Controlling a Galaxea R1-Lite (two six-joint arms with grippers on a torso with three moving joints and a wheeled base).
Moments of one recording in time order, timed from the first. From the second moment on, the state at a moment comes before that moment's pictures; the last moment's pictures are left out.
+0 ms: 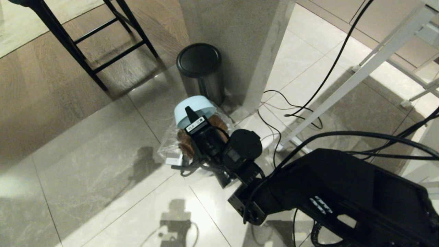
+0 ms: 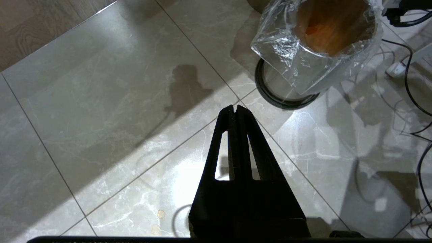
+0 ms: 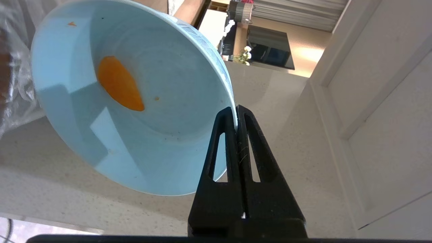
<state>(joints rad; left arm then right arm) 0.00 0.00 0.00 0.00 0.01 -0.03 0.92 2.42 -1.48 -1.47 -0.24 -2.23</state>
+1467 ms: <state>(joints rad) 0.00 0.00 0.00 0.00 0.01 -0.03 0.84 2.33 -1.58 -1.47 -0.49 -2.16</state>
